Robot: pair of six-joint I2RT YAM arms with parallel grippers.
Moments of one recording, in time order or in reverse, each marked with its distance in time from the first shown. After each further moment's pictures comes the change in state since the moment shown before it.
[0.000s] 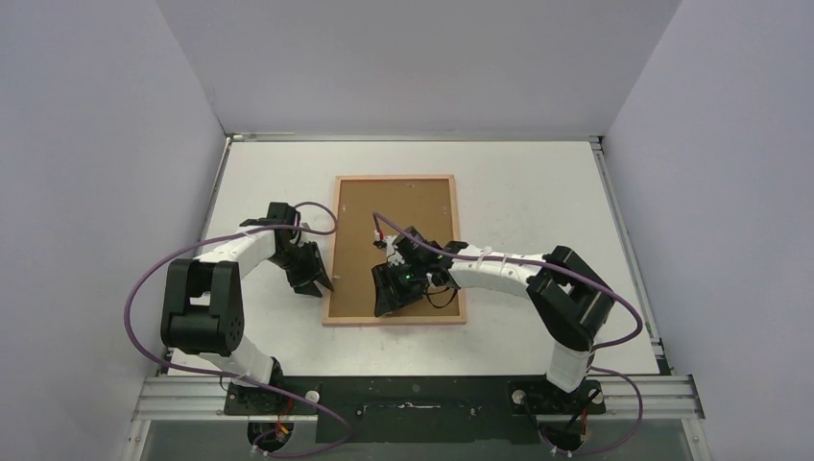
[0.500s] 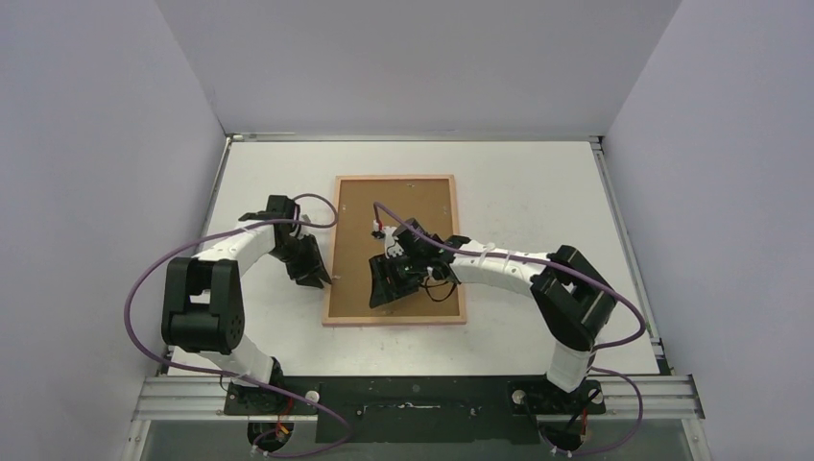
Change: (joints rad) left arm -0.002 0.026 0.051 -0.012 -0.005 0.014; right arm -0.010 -0.001 0.037 0.032 -0.042 0.002
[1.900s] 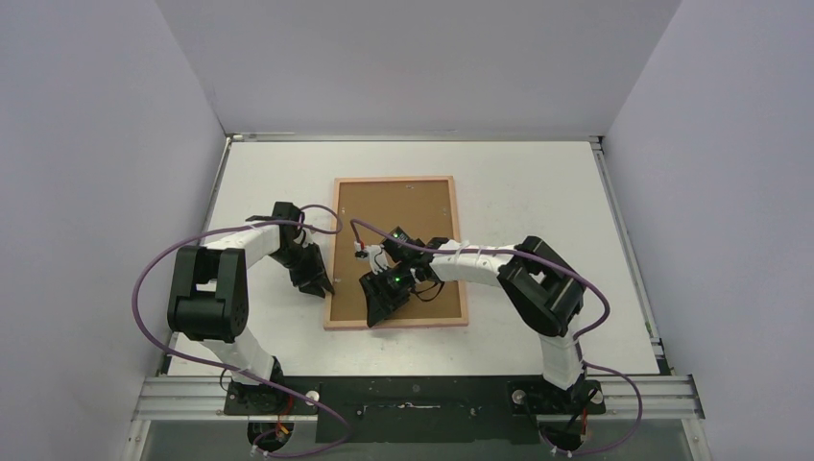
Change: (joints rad) left arm -0.005 0.063 -0.021 -0.001 0.021 0.012; right arm 0.021 0.175 0.087 -0.085 -0.177 -0.216
